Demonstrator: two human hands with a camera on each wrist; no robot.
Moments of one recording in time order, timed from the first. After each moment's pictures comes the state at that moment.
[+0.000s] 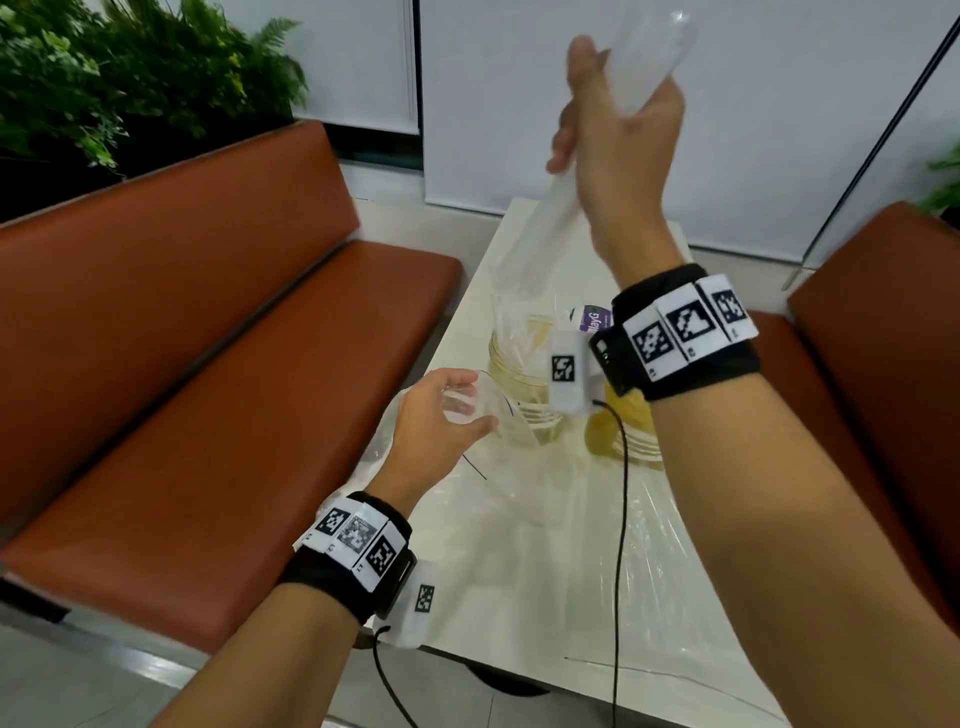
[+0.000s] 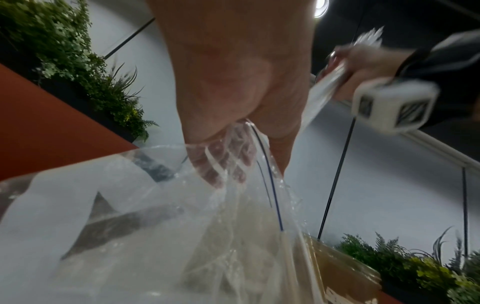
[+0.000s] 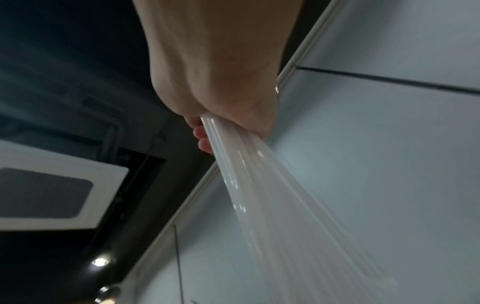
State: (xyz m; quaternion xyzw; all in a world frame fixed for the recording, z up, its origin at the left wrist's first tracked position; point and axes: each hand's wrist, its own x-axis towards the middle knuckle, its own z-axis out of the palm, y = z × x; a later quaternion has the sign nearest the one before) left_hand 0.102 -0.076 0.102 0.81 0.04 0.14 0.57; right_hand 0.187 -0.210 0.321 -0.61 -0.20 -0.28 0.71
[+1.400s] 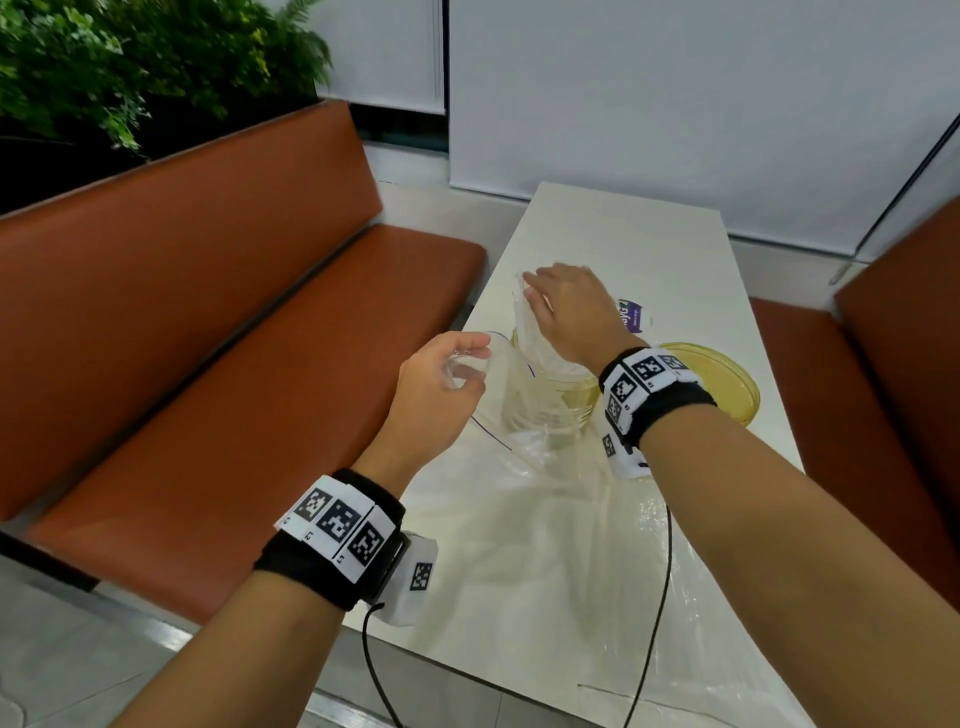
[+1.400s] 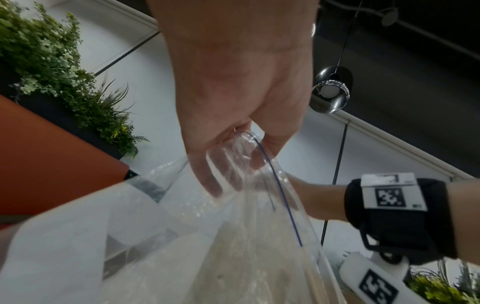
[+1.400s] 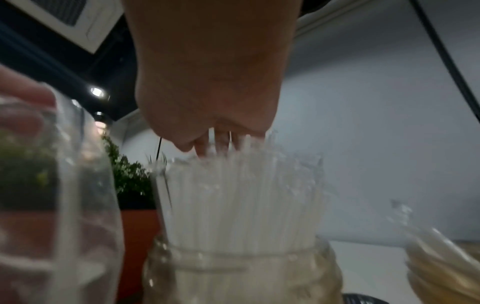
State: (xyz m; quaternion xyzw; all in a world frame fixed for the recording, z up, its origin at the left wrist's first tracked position) left_hand 0.121 -0.062 0.134 0.79 0.01 0.15 0.59; right_hand 0.278 -0.223 0.149 -0.93 -0.30 -0.21 0.10
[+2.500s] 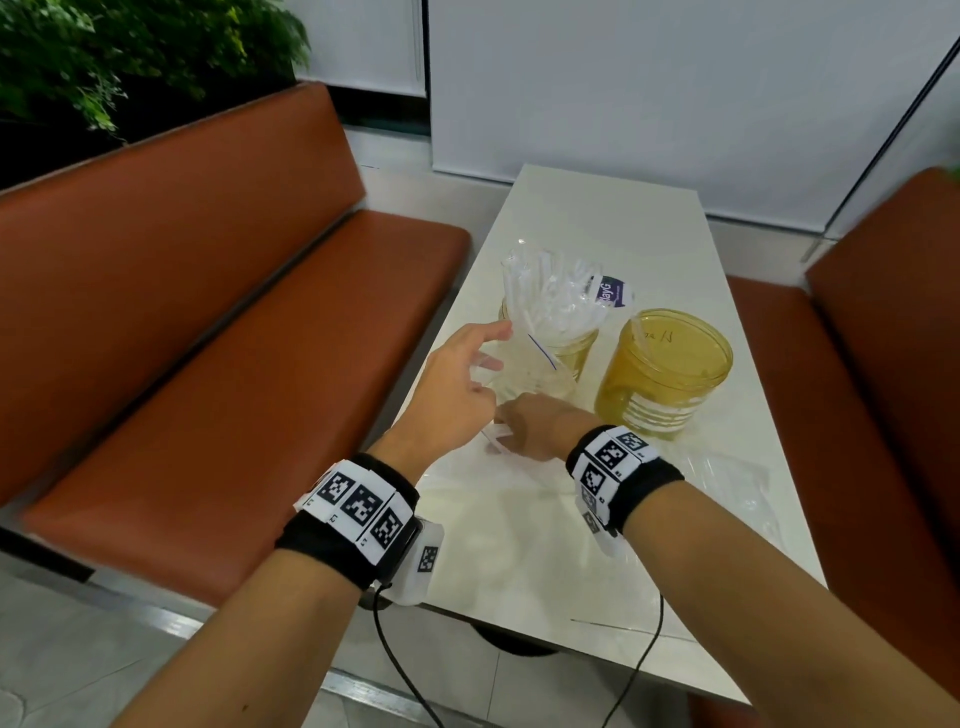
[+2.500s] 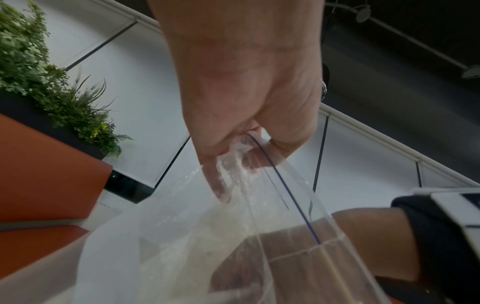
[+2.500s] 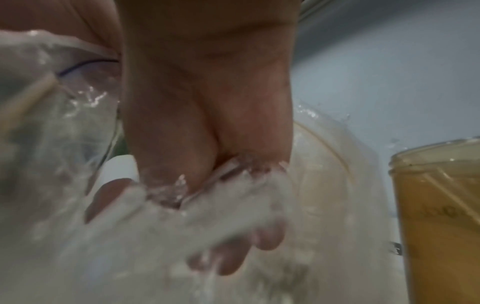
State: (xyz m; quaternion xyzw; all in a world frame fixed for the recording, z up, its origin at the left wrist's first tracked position) left_hand 0.091 -0.081 0.124 0.83 -0.08 0.11 0.54; right_hand 0.159 -0.217 0.080 -0.94 -0.27 0.22 -0.03
